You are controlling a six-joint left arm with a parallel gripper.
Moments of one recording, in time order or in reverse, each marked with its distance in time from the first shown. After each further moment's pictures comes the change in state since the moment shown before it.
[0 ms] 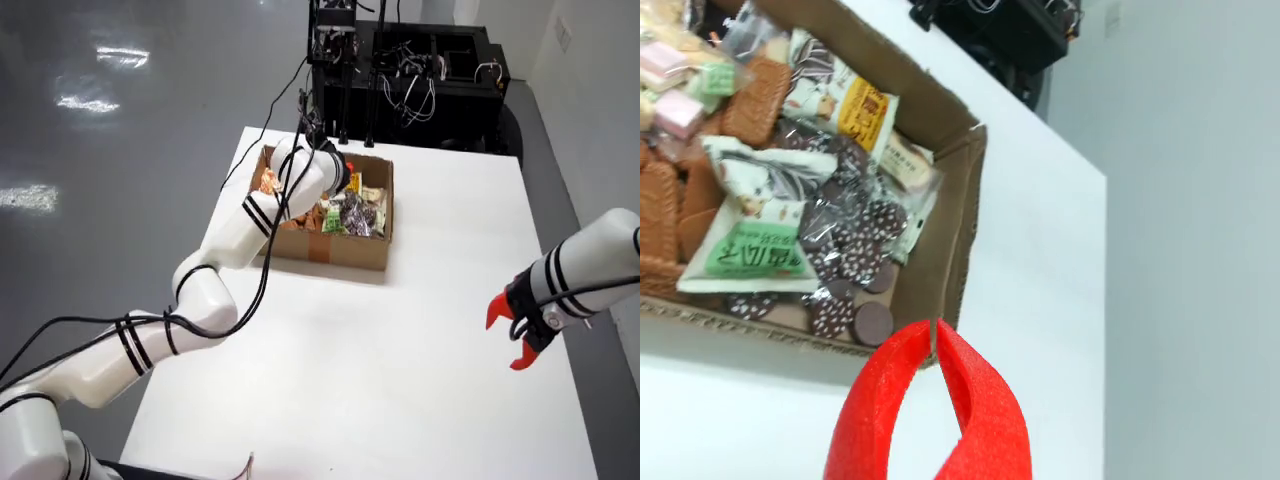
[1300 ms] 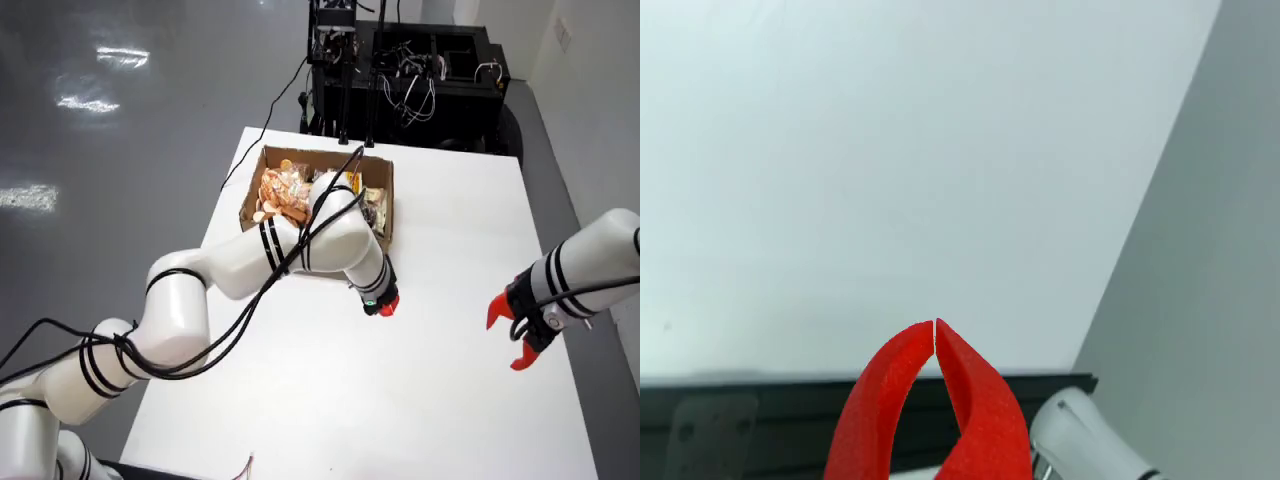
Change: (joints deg) arm -20.6 -24.2 36.4 -13.8 10.7 -13.2
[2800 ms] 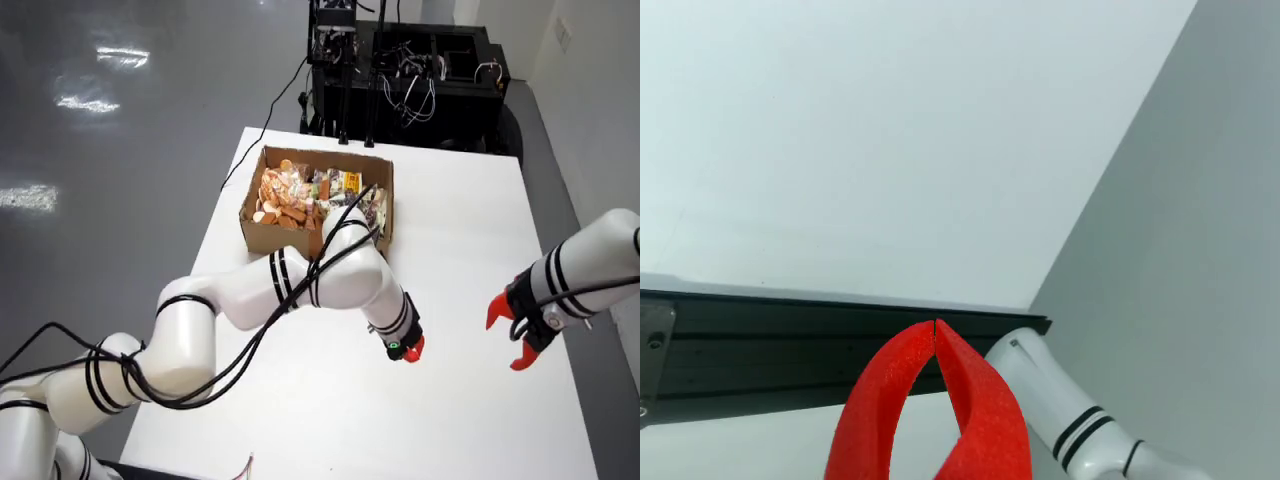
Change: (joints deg) arm -5.3 3.2 -4.6 -4.5 -1.1 -10.5
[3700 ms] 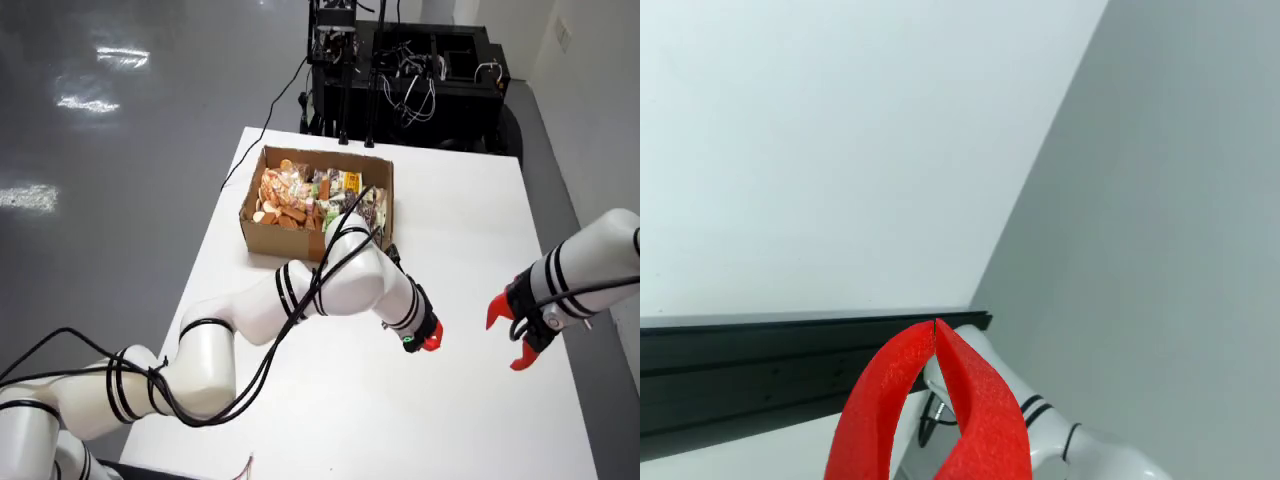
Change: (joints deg) arm 0.5 10.1 -18.7 0.0 0.0 -0.1
